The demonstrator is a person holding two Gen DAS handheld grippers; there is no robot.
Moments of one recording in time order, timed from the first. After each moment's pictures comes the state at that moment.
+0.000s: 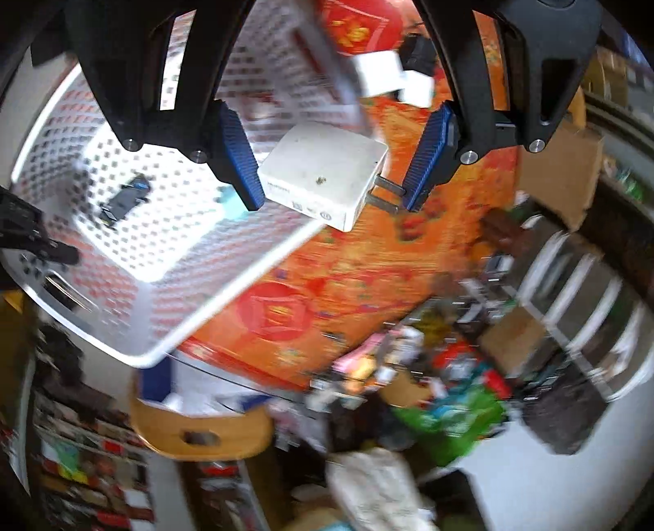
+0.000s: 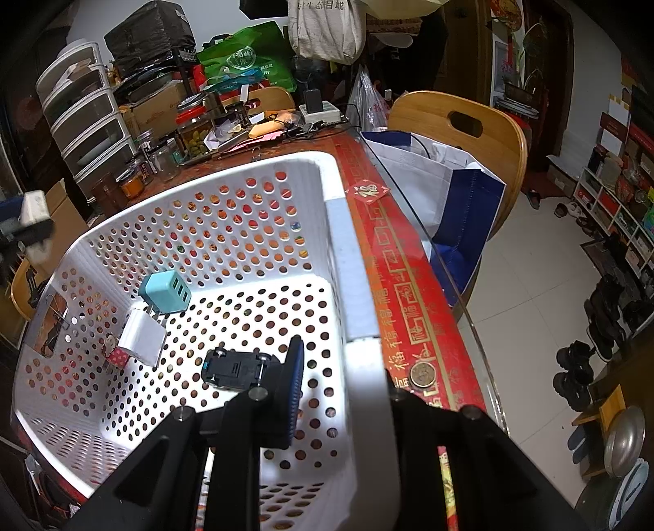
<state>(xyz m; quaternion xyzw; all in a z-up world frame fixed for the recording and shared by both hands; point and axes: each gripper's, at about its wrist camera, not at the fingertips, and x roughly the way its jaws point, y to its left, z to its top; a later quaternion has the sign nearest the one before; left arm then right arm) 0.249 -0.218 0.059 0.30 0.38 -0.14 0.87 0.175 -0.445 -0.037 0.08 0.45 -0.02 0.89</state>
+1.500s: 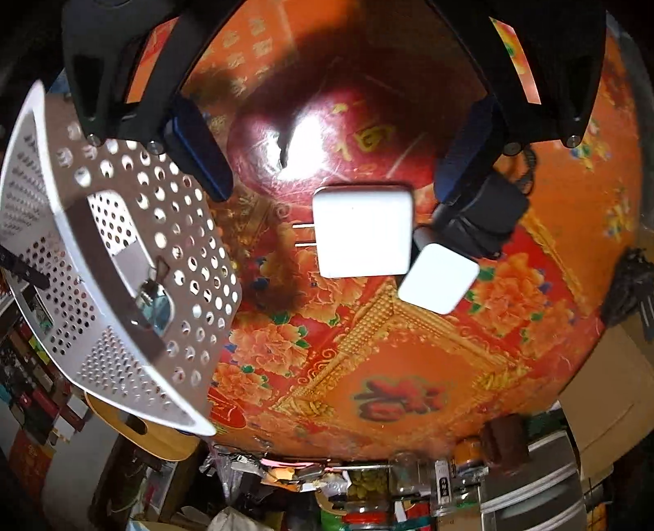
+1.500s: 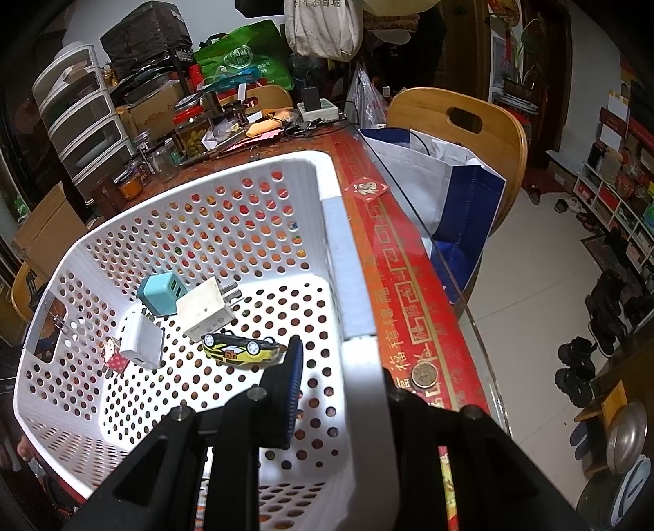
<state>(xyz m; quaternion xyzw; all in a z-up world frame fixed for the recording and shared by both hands) 0.233 0.001 -0.065 0.02 0.50 -0.12 0.86 0.179 -0.446 -0.037 0.09 0.45 -0.02 0.89</state>
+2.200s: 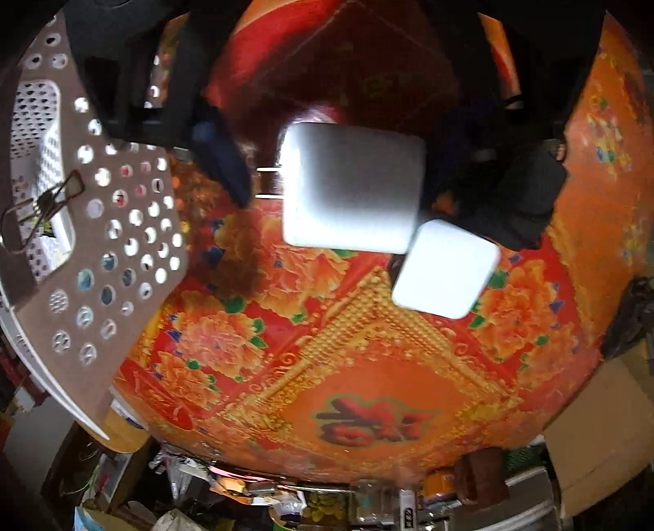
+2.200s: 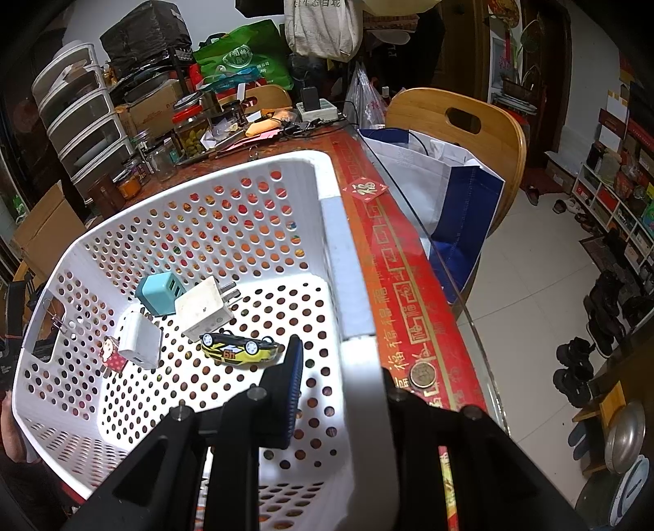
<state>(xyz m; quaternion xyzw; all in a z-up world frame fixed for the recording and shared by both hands) 0.278 -0.013 -0.108 -0.01 0.52 -0.05 0.85 0.179 -0.446 -0.037 0.09 0.45 -0.02 0.89</state>
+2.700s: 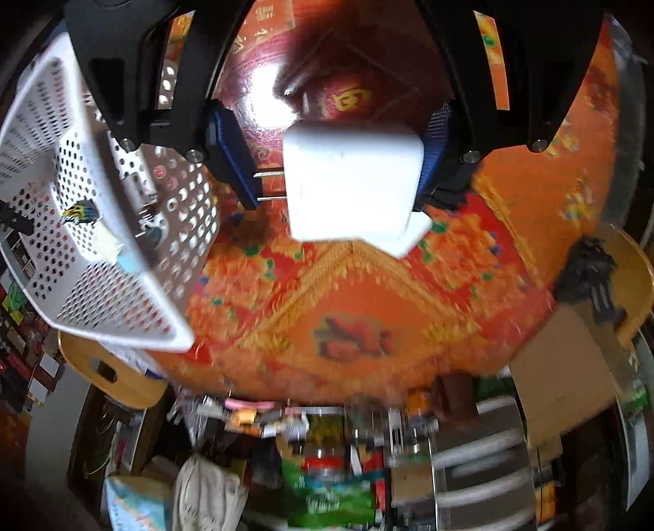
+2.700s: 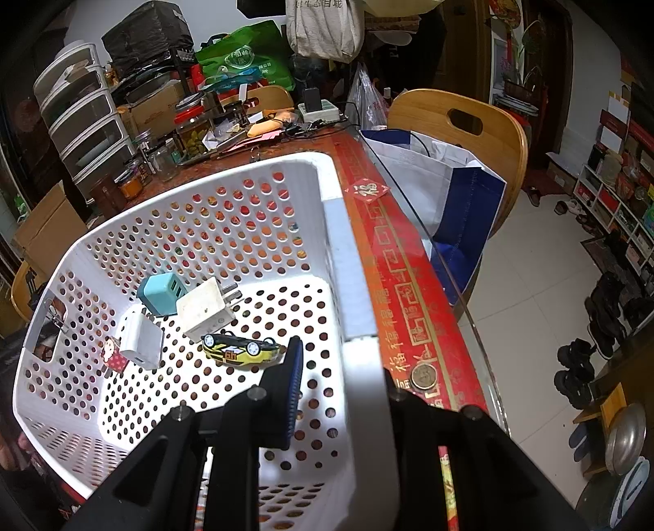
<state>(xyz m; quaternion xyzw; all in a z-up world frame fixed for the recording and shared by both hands) 0.228 -0.001 -0.030 0.02 0.41 -0.05 0.91 0.180 -0.446 -0.035 0.09 0.45 -0.02 0.89</state>
